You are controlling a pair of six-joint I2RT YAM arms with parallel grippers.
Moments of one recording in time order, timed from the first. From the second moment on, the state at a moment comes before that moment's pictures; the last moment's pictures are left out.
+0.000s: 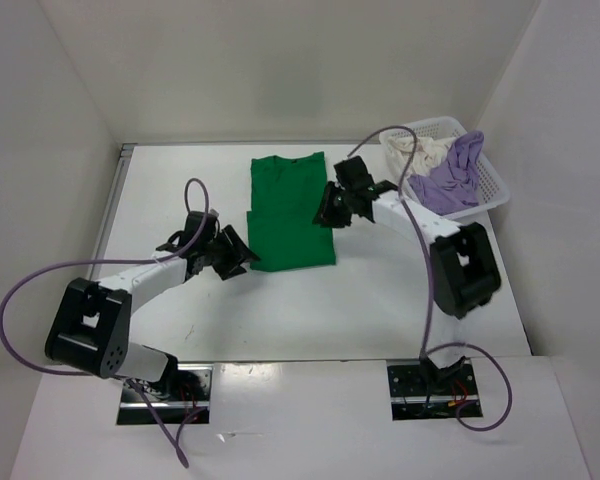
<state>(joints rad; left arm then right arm) -0.29 1.40 0.71 -0.15 0.29 -0.92 0.46 1.88 1.44 -0.45 -0.16 0.67</state>
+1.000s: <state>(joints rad) -0.28 1.66 0.76 -0.06 0.29 -0.92 0.36 1.78 0.94 -0.17 -0.33 0.82</state>
